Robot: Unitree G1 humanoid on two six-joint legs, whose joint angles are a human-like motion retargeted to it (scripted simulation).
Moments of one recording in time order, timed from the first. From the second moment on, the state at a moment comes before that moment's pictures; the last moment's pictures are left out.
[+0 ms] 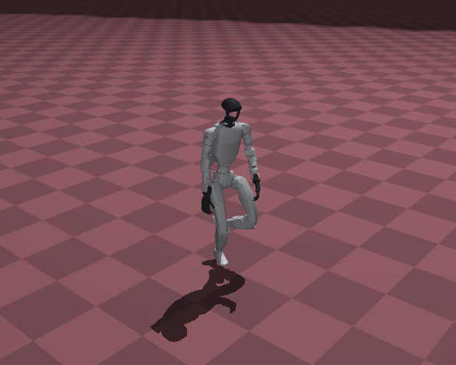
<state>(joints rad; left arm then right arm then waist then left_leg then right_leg) -0.29 0.26 -0.58 0.87 -0.21 -0.09 -0.02 -0.27 -0.26 0.38 1.32 0.26 -0.02 -0.19 -0.05 0.05 0.34 -0.19 0.30 0.15 1.58 -0.16 -0.03 -0.26 -0.01 -0.36 0.95 -0.52 -0.09</state>
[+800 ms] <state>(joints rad) -0.30 0.37 -0.43 1.08 -0.33 -0.12 0.08 -0.14 -0.35 0.34 1.10 0.25 -0.09 -0.07 -0.27 -0.23 0.24 -0.09 -0.23 0.31 0.24 -0.21 0.00 -0.47 -0.52 -0.19 1.56 -0.34 0.06</state>
